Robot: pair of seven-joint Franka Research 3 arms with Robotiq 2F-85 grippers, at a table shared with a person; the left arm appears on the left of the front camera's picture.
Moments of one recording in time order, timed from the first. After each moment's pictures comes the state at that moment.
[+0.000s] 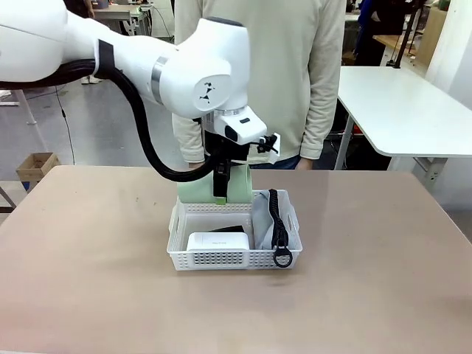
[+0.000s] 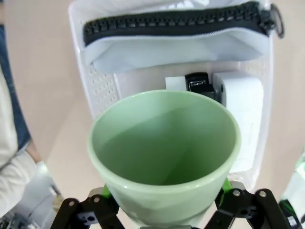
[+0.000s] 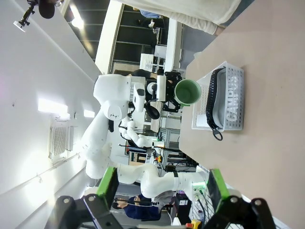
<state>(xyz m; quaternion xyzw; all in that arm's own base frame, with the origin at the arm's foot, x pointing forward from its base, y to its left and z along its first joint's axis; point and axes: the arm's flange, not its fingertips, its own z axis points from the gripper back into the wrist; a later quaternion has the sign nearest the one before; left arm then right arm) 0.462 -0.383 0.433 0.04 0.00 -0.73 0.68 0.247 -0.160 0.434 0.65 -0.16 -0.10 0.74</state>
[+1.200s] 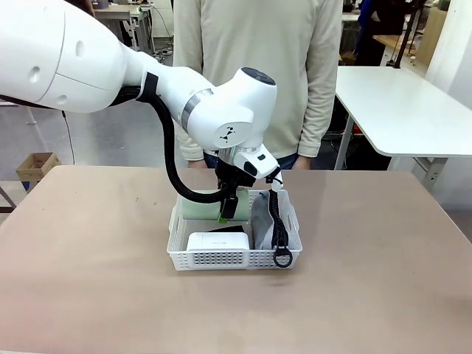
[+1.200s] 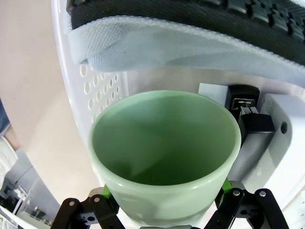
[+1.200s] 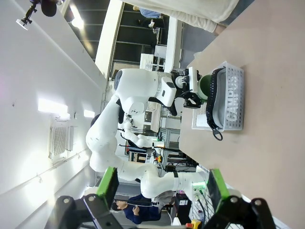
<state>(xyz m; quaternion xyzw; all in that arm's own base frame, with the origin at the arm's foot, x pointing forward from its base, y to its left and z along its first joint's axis) 0.486 -0.402 0.356 0.11 0.04 -0.67 0.73 0.247 -0.160 0.434 0.65 -0.16 -0.10 0.74</state>
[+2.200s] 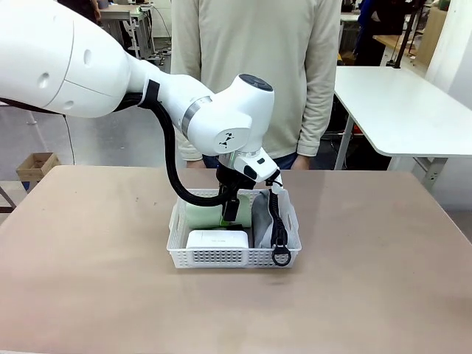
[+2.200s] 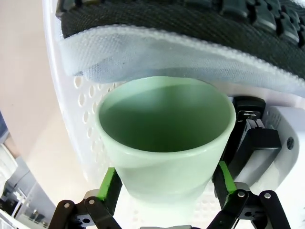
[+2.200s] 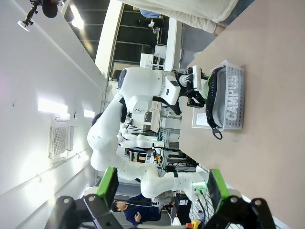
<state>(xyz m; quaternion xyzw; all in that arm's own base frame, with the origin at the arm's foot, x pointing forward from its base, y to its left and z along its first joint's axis) 0.492 -0.403 0.343 0.10 0.03 -0.67 0.73 0.247 -0.160 0.434 0.65 -0.16 -0.10 0.74</state>
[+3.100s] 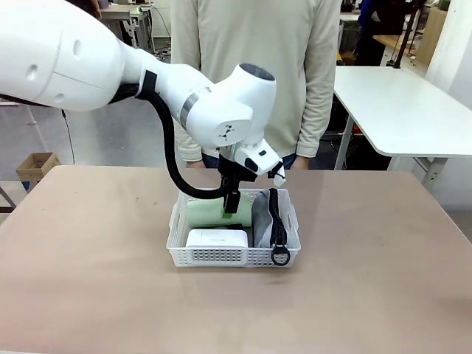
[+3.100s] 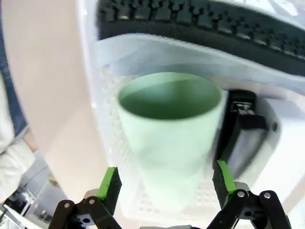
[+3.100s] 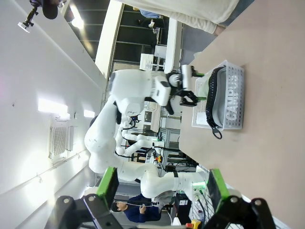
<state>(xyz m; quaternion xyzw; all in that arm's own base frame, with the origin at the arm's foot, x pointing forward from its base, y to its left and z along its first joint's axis) 0.485 -0.406 0.382 0.11 0.00 -0.68 0.72 0.248 -0.160 0.434 0.65 -0.16 -0.10 0.74</state>
